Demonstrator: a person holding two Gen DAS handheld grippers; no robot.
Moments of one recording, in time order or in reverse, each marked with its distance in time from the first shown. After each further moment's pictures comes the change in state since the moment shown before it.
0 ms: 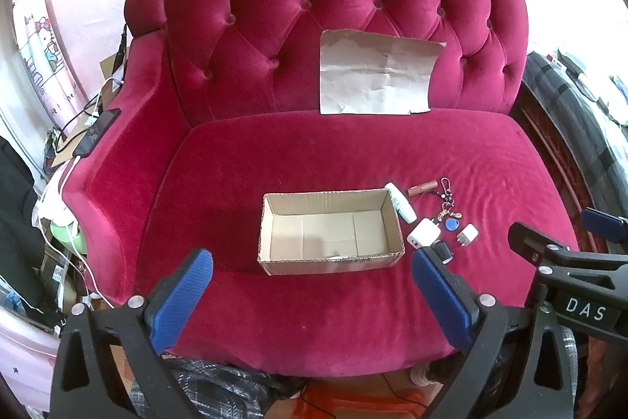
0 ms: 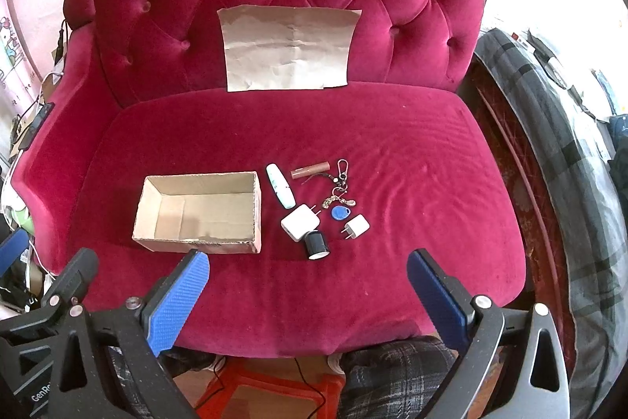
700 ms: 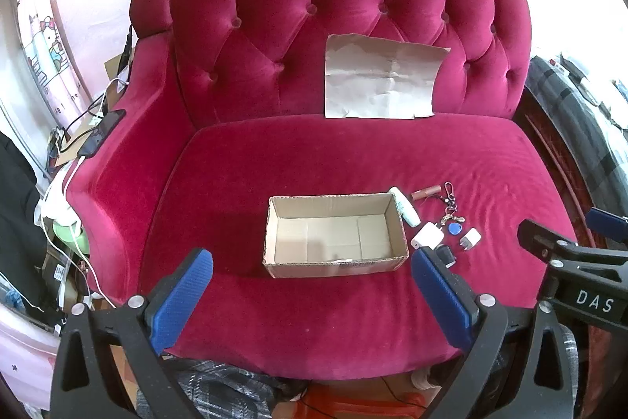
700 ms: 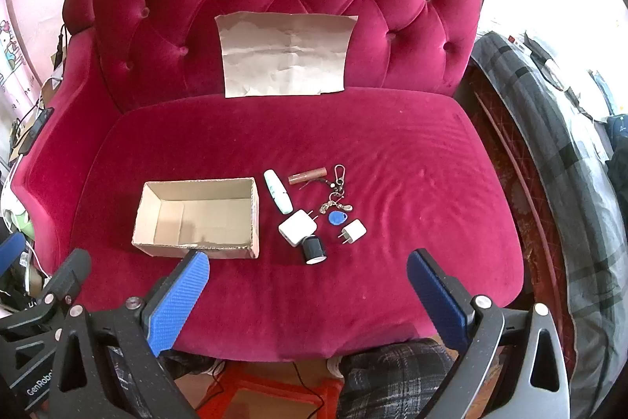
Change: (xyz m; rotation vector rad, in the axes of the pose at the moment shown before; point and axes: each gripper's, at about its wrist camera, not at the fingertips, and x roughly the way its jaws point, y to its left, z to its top) left arm -0.002 0.002 -0.001 -0.014 -0.016 0.011; right arm -0.003 -0.003 -0.001 0.003 -0.020 -0.003
